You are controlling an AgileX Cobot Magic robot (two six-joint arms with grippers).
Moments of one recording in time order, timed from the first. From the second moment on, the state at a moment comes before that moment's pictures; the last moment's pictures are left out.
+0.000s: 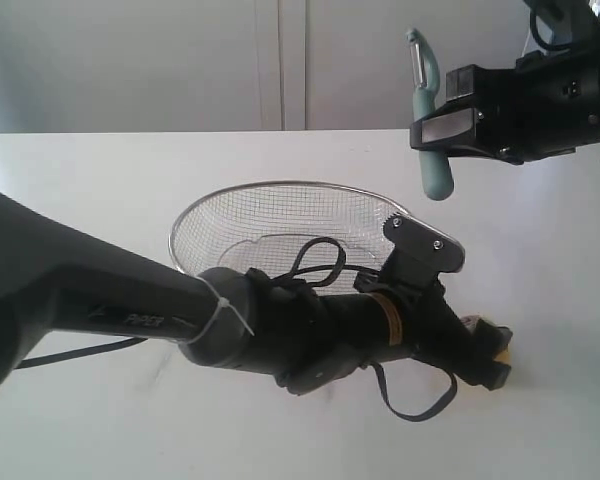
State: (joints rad) left arm -1.04 2.14 -1.28 0.16 -0.37 -0.32; right arm 0.03 1.45 -1.06 1.10 0.86 -0.83
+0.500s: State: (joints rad) left arm -1.05 2.15 -1.33 0.20 -0.29 -0.33; right arm 0.03 1.45 -1.06 1.11 0.85 -0.83
